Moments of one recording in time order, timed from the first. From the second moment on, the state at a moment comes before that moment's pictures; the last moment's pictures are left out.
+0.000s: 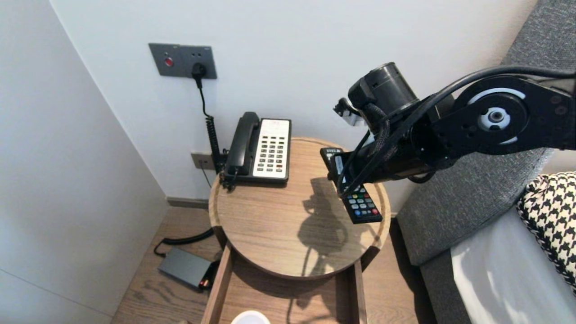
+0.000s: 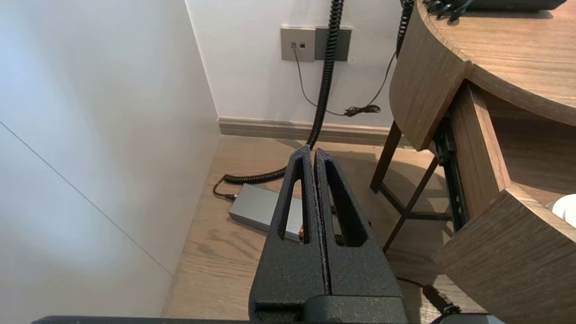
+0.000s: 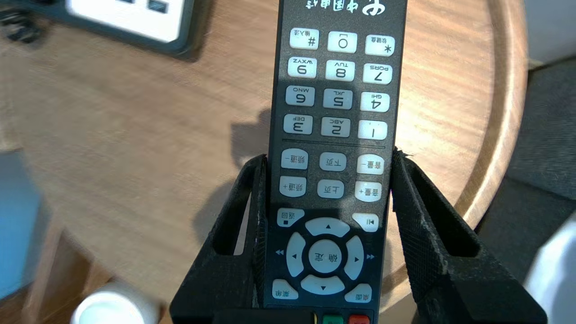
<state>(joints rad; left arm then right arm) 0.00 0.00 0.00 -0.03 0.00 0.02 0.67 1.86 -1.71 0.55 -0.30 0.31</state>
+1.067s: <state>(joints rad) 0.00 0.00 0.00 -0.03 0.00 0.02 0.71 1.93 -1.73 0.43 -0.39 0.33</state>
